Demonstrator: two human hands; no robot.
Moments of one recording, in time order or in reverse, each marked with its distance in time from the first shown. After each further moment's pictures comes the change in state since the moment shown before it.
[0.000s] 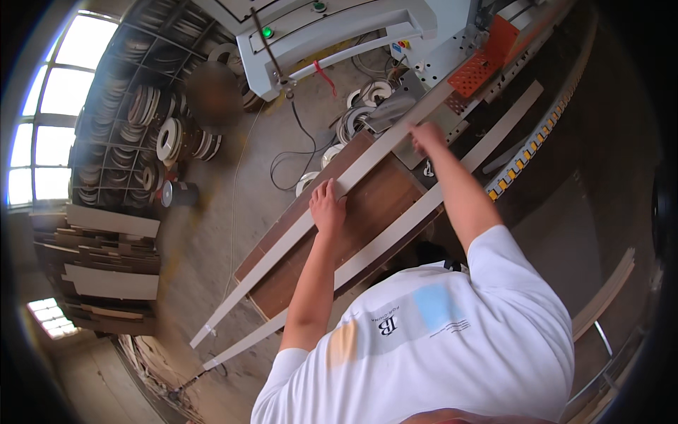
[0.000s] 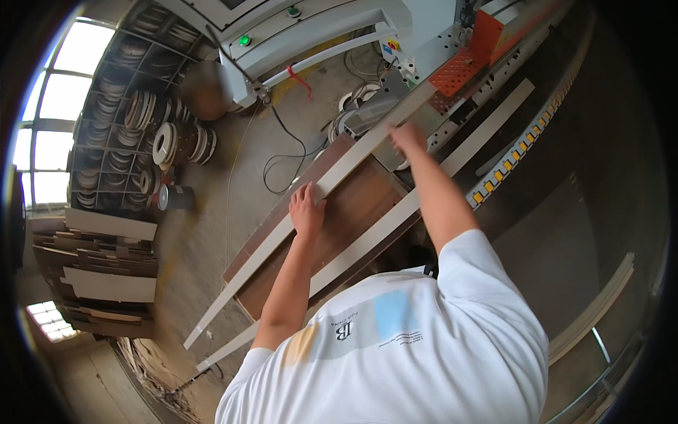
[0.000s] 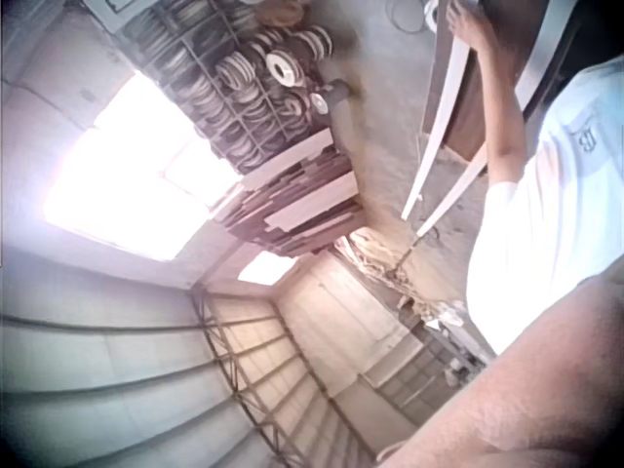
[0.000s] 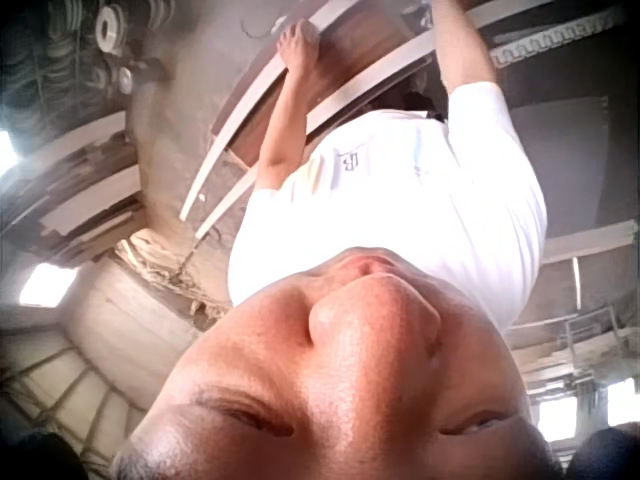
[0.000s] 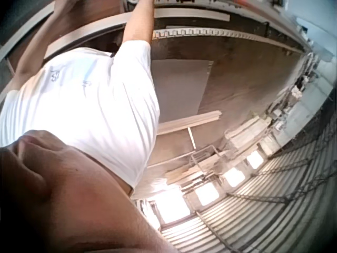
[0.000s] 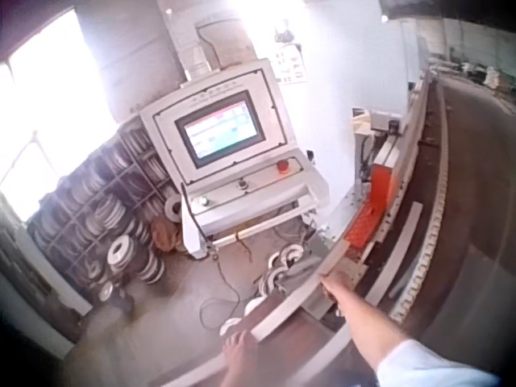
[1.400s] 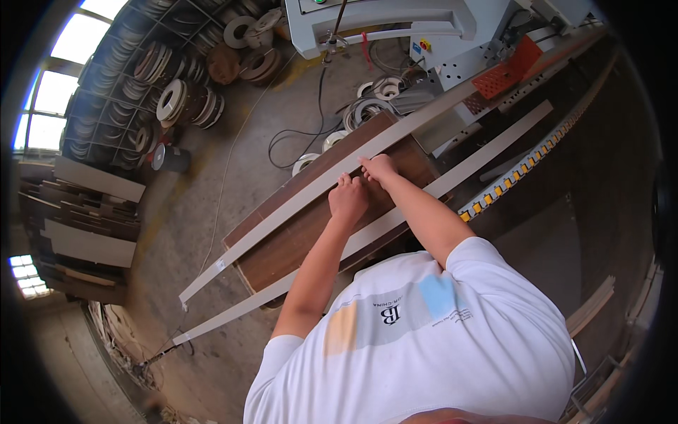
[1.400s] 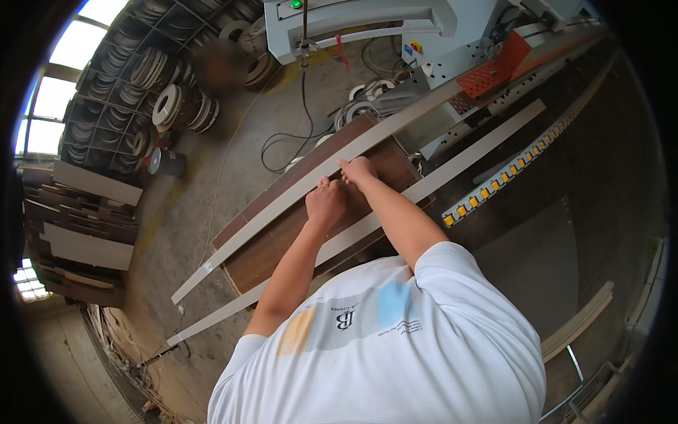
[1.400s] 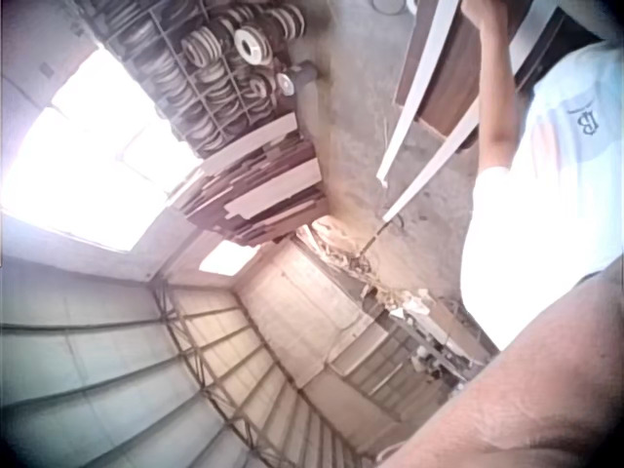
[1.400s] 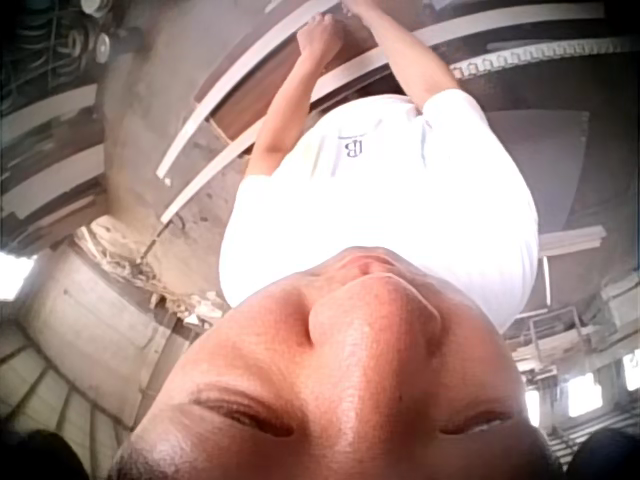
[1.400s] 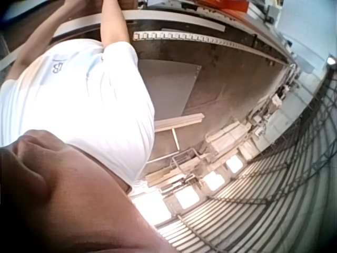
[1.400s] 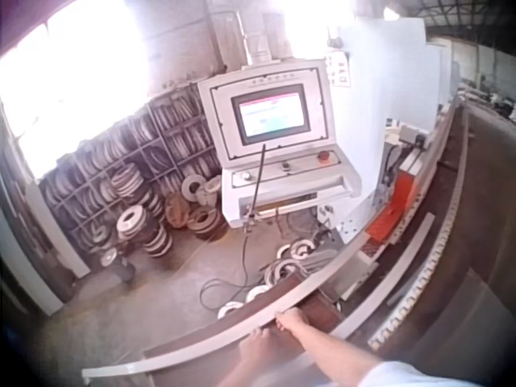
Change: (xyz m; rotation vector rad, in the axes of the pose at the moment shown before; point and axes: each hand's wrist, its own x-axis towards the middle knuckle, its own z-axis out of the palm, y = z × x) left_hand -0.053 0.009 -0.014 0.063 -0.272 0.034; right_hand -0.153 0.063 0.204 -0.052 -0.367 -0.098
